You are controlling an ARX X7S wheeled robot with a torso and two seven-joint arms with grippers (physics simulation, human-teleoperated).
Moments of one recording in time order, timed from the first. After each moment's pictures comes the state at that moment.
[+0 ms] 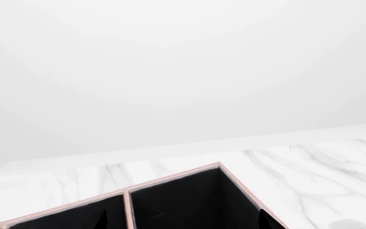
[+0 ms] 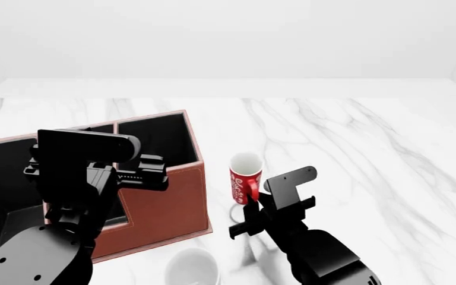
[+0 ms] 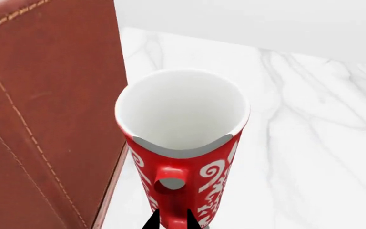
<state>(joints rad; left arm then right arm) -0.49 -0.28 0.01 0.81 -0.50 -1.23 -0.32 0.47 0.18 -0.38 0.06 0.32 0.65 0.00</state>
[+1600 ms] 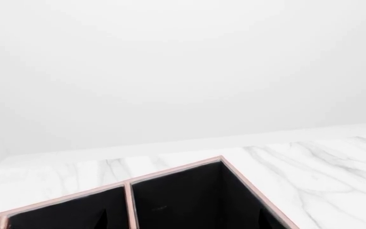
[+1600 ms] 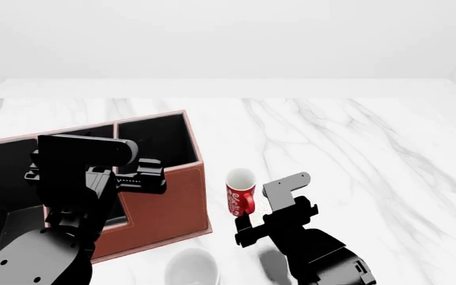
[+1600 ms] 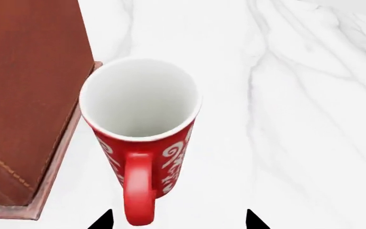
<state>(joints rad) -0.45 -0.31 0.01 0.78 -0.52 -1.17 -0.34 0.56 0.19 -0.47 0.26 0.36 0.71 0.09</state>
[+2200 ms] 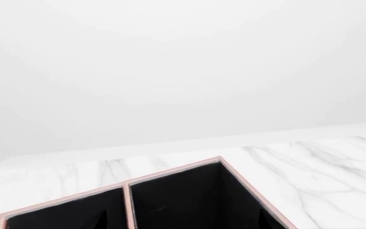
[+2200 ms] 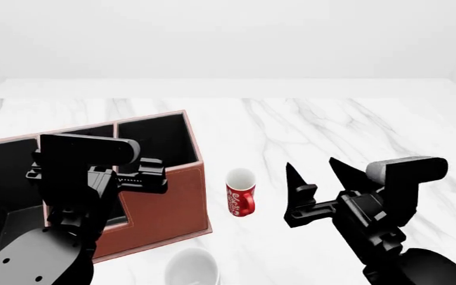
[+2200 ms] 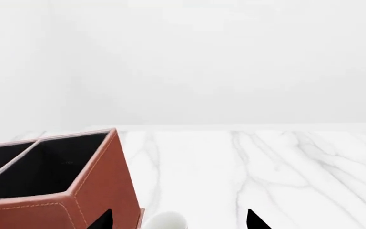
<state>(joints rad) -0.46 -0.32 0.02 0.77 -0.54 -1.17 -0.35 0.28 0.38 0.10 -0.66 0.83 0.93 0.15</state>
